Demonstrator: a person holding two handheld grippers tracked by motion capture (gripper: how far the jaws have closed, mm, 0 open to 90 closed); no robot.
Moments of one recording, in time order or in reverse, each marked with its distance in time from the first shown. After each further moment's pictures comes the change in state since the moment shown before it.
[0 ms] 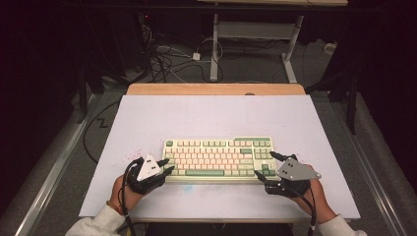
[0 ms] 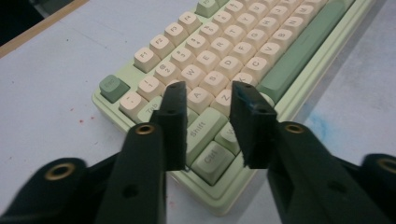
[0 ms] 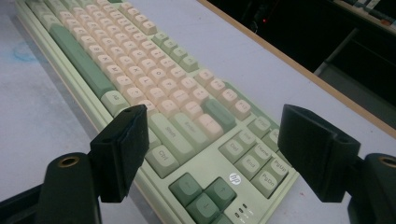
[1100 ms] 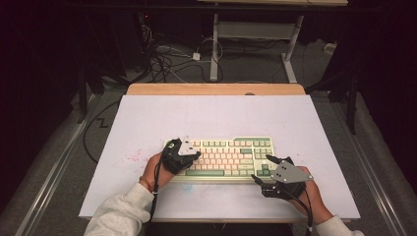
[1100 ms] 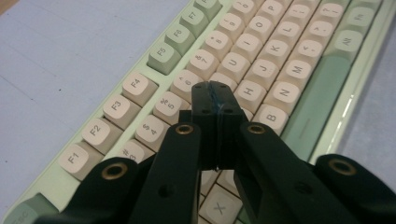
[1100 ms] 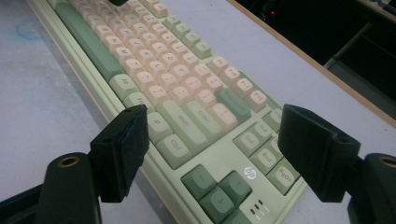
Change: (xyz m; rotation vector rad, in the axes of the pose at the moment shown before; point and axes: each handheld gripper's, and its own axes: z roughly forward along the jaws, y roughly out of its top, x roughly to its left) left arm -0.006 0.067 0.071 0.132 -0.106 0.054; right arm 0.008 -0.004 0.008 0.038 0.017 -0.035
